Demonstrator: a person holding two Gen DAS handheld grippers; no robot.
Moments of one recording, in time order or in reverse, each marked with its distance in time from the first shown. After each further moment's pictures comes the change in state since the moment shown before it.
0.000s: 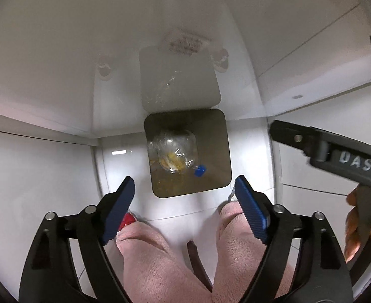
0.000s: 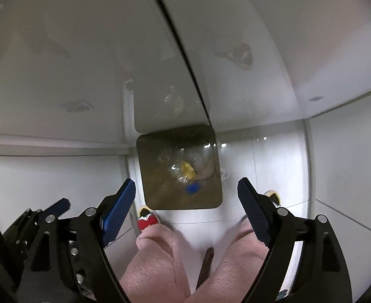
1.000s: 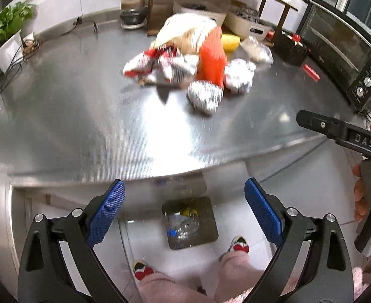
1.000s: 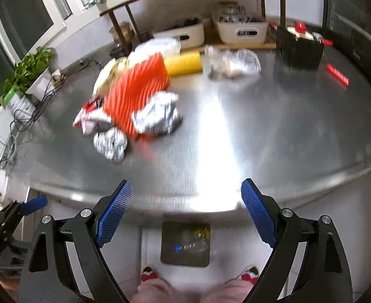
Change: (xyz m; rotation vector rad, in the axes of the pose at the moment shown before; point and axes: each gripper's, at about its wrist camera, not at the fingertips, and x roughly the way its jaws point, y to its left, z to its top) left arm -0.248 -0.025 0.055 0.083 -0.421 0.021; right arm -0.260 0.040 0.049 -0.147 -0.490 0.048
